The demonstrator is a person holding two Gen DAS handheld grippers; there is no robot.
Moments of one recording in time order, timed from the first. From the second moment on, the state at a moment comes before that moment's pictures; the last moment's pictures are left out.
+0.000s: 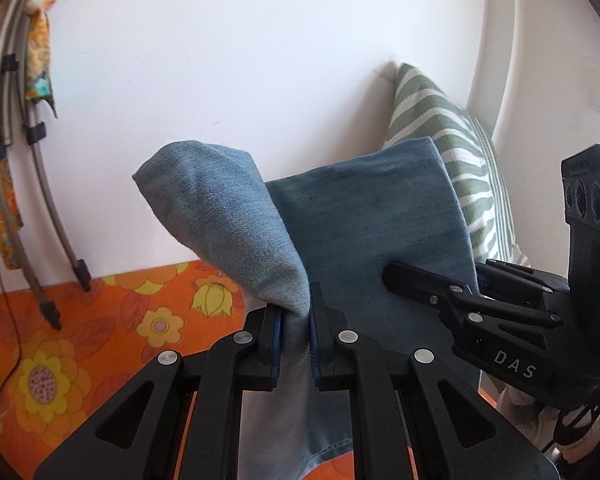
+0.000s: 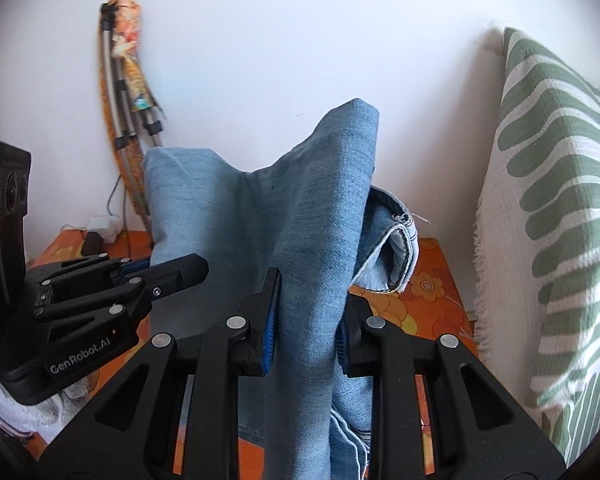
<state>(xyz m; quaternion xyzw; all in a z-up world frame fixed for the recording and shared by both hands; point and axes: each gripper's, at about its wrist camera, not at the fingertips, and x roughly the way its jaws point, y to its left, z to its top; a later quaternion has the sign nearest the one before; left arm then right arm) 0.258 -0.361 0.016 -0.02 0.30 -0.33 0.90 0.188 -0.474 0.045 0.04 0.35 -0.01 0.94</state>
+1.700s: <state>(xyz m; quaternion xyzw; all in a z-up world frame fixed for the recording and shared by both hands) 0.193 -0.265 0.071 0.02 0.28 -0.24 0.93 0.126 -0.478 0.059 0.08 0.34 -0.08 0.93</state>
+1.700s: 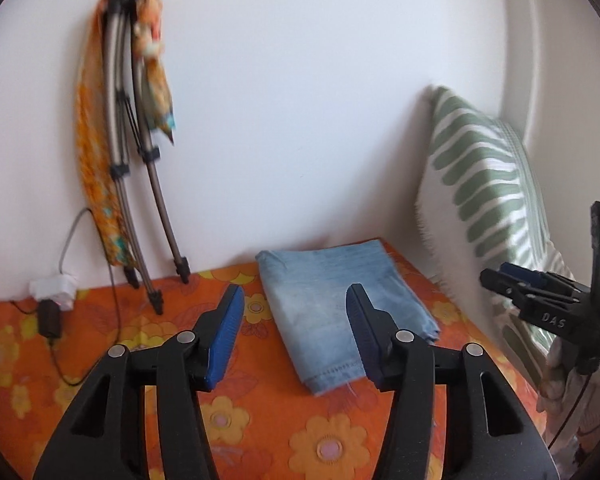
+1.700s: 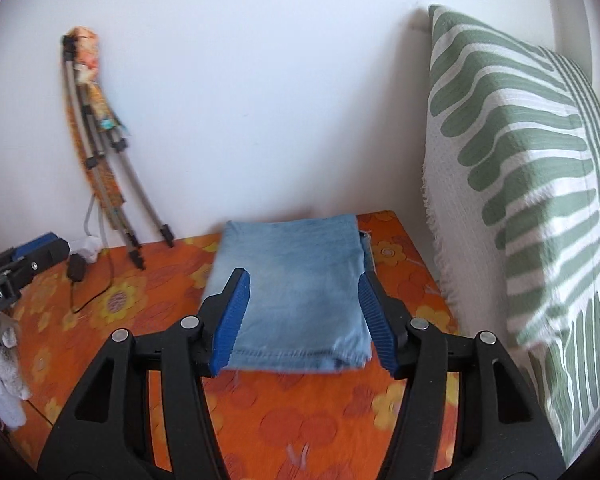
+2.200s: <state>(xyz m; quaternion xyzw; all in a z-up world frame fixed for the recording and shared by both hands) 0.070 -0.214 0.092 0.00 0.26 -0.27 0.93 -0.017 -0.400 0.109 0.06 0.27 -0.09 0.96</state>
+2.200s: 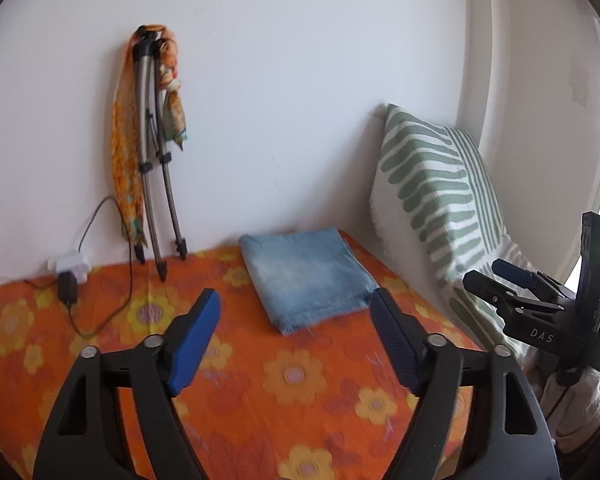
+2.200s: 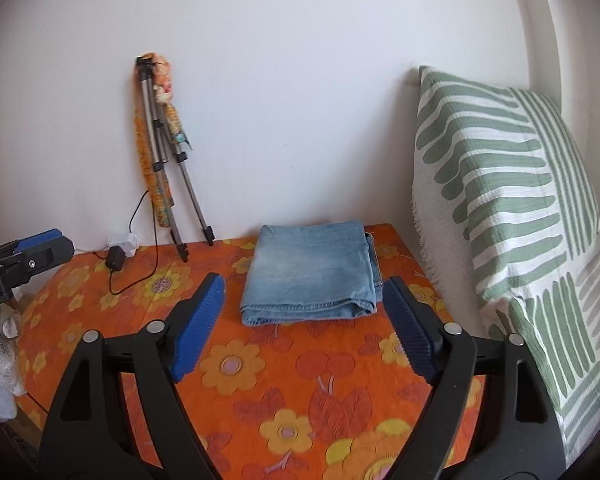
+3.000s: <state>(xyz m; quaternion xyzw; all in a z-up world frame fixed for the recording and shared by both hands) 0.040 -0.167 -0.020 0.03 0.34 -0.20 0.92 -0.044 -0.348 0.025 0.05 0.29 -0.14 0.94</state>
